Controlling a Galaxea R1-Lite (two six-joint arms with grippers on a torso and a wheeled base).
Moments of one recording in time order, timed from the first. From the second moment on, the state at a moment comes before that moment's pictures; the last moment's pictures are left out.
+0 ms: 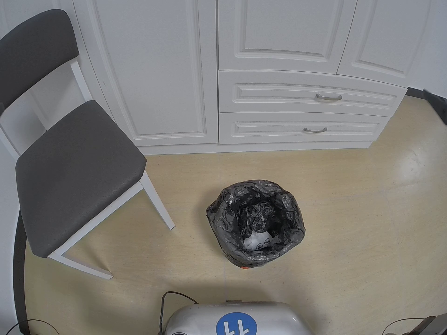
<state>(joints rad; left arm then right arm) -0.22 0.79 -0.79 -0.19 0.33 -0.04 0.09 1.04 -0.73 -0.55 -0.01 0.15</state>
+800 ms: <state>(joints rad) -0.17 0.56 -0.81 -0.04 0.39 0.00 0.09 0.46 -0.53 -0.22 -0.05 0.14</state>
